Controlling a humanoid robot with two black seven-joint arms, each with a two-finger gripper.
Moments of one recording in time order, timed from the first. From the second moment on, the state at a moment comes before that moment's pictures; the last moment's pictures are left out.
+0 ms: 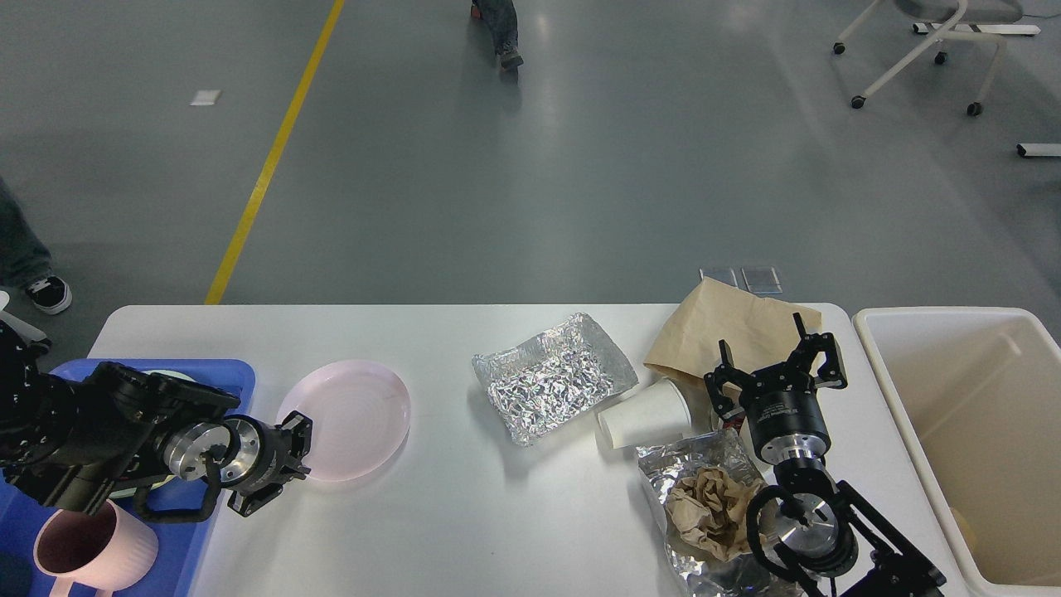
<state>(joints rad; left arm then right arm) -1.26 0.34 1.06 -1.01 -0.70 -0.09 0.12 0.17 -0.04 1.17 1.00 -0.23 0.12 0.45</state>
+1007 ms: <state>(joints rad) -2.19 0.47 1.51 -1.60 -0.69 -0.35 0.12 0.17 -0.04 1.17 1.00 -0.23 0.12 0.45</state>
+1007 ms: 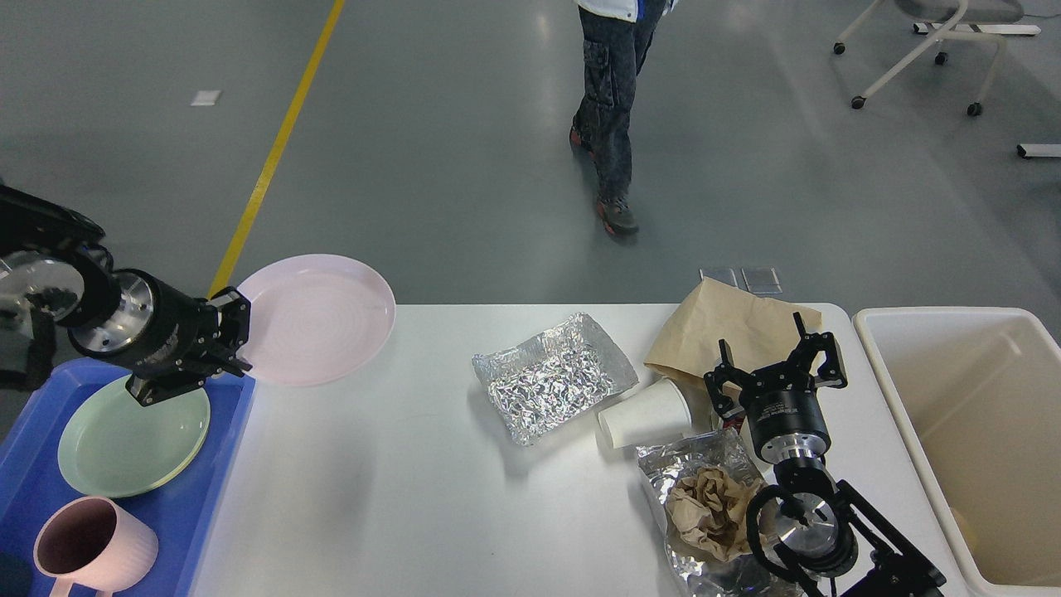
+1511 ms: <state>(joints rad) -2.53 0.34 1.66 -1.72 -0.69 -0.66 0.11 0.17 -0.04 1.17 1.00 -0.23 0.12 0.45</state>
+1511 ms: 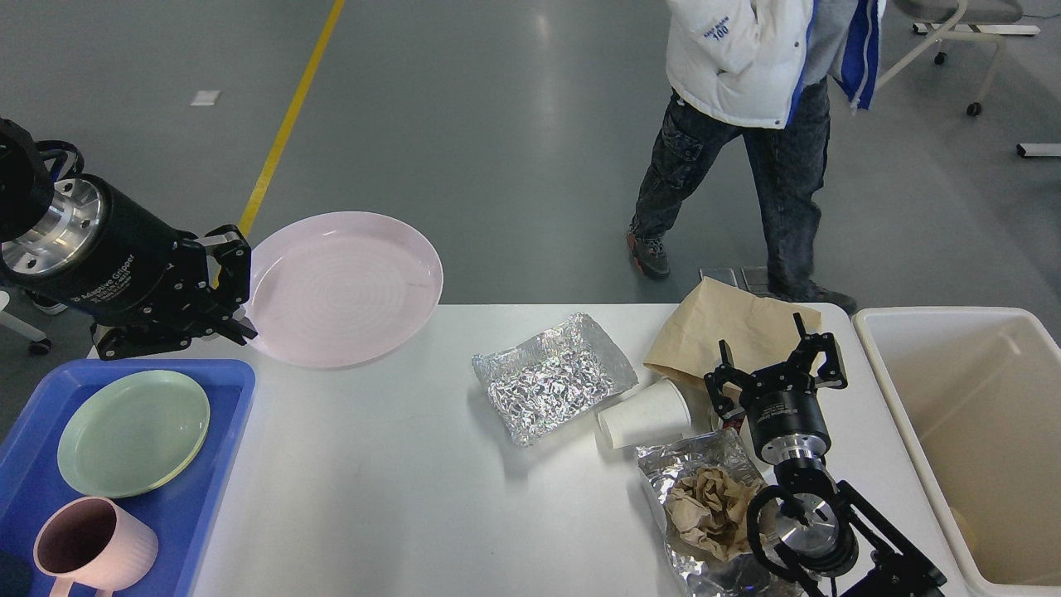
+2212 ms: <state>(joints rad) -2.03 0.88 1.64 -1.17 -0.42 -0.72 0.12 0.17 -0.04 1.17 1.00 -0.23 0.12 0.45</state>
